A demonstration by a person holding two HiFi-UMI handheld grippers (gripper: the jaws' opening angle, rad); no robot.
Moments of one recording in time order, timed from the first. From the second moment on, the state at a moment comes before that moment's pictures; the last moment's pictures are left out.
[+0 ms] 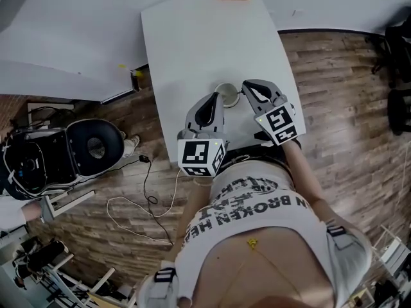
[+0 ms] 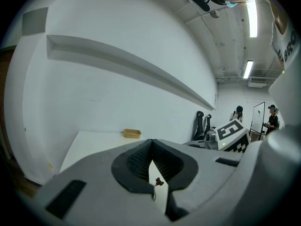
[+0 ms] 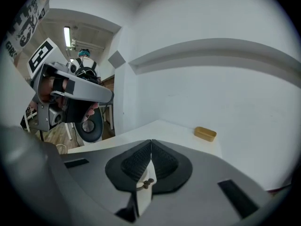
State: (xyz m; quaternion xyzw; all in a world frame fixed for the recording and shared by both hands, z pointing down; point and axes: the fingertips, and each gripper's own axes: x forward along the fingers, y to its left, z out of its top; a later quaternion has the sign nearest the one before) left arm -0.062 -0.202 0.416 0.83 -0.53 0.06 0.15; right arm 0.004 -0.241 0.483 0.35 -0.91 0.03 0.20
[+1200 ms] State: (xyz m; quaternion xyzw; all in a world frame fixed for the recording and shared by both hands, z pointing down) left arm -0.081 -0.210 0.437 0.81 -0.55 0.07 0.18; right arm 0.007 -0.257 0.568 0.33 -0.89 0.13 0.28
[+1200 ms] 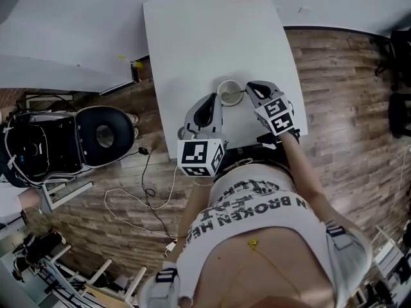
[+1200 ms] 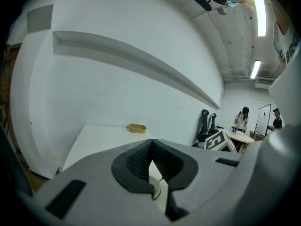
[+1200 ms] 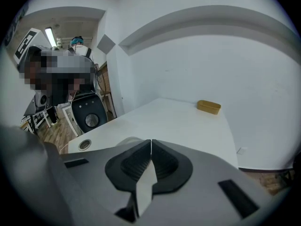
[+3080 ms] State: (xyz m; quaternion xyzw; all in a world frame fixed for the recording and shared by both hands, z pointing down) left arm -0.089 -0.187 0.446 0.80 -0.56 0.08 0.19; right arm -0.002 -0.236 0.592 0.28 -0.88 0.26 0.28
